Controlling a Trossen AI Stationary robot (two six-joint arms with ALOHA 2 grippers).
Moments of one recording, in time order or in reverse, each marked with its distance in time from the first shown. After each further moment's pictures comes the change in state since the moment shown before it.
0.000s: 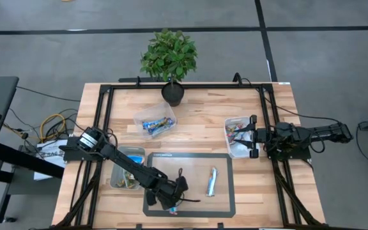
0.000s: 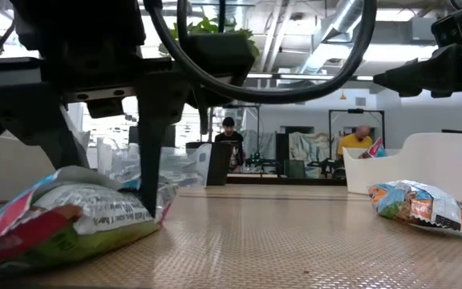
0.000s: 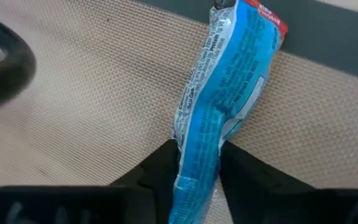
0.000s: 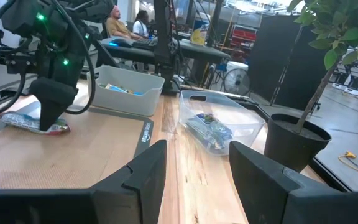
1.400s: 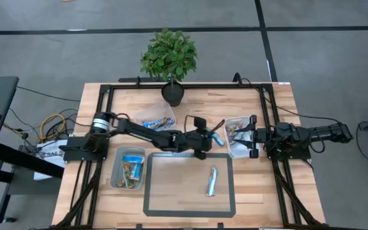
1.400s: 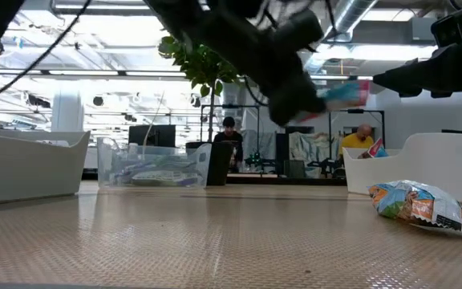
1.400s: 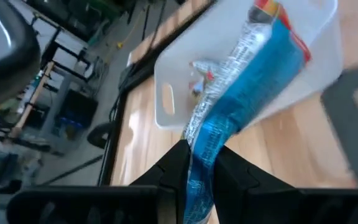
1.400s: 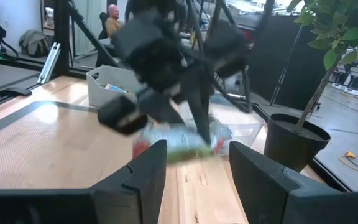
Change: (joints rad) left arm 0.425 0.026 0.088 0.655 -0.527 -0.113; right arm 0.000 -0.001 0.000 0.000 0.000 0.000
